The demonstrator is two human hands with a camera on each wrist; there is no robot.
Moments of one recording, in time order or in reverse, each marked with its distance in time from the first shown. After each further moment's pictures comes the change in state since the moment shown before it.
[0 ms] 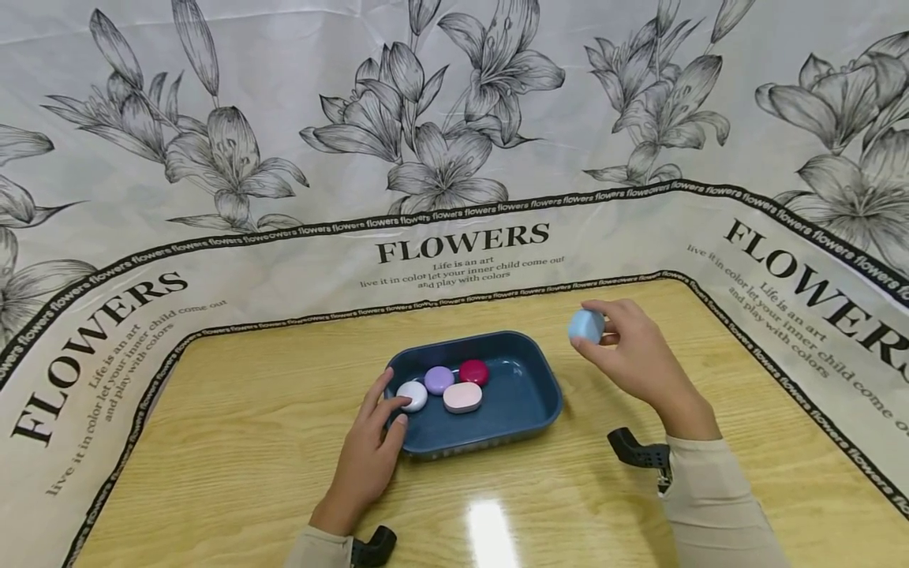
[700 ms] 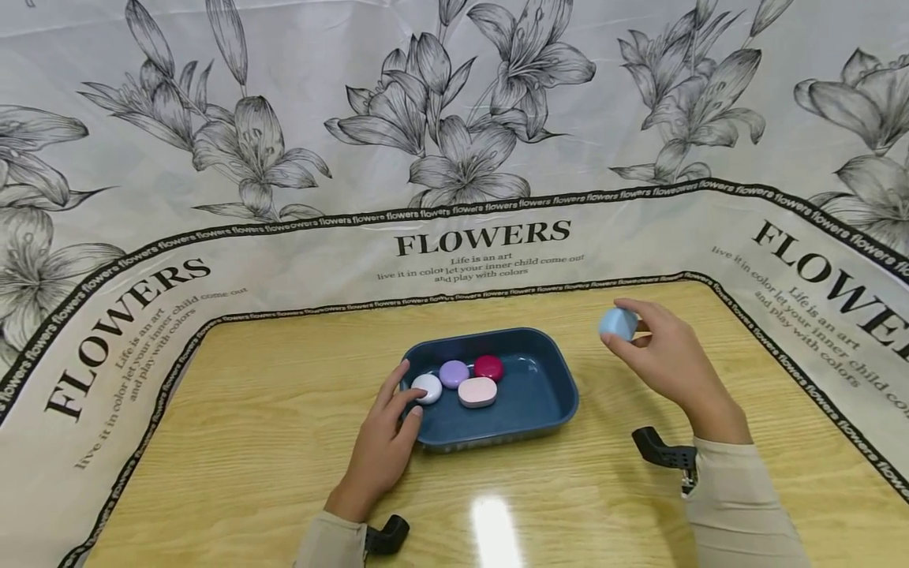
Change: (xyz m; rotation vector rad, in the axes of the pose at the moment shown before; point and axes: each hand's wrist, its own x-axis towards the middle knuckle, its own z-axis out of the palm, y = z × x) left_hand 0.002 -0.003 -0.001 0.016 -0.008 -0.021; right_hand 0.000 0.010 -0.006 -0.066 0.007 0.008
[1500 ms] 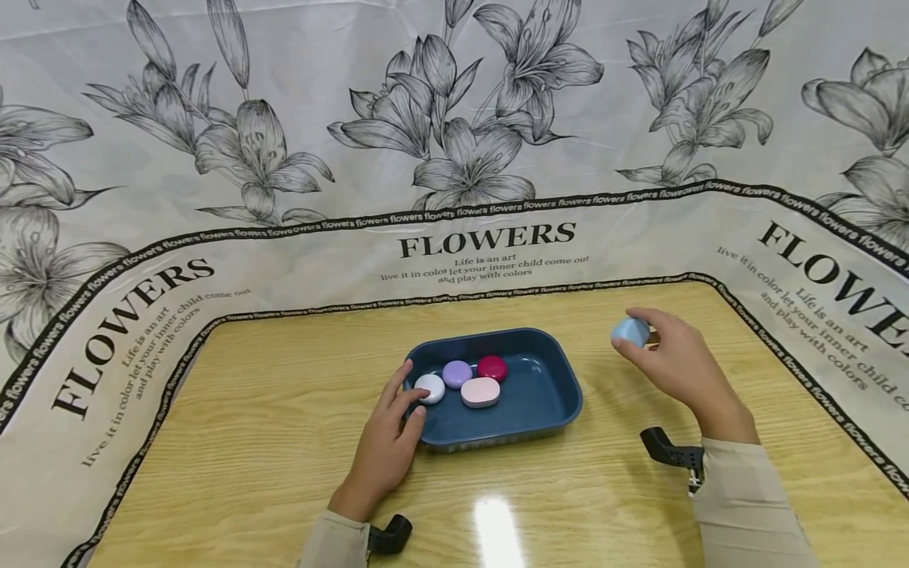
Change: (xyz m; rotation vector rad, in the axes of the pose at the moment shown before) left_hand 0.005 0.000 -0.005 0.001 -0.020 -0.009; right_hand 0.005 0.014 -0.002 -0.051 -0.094 0.119
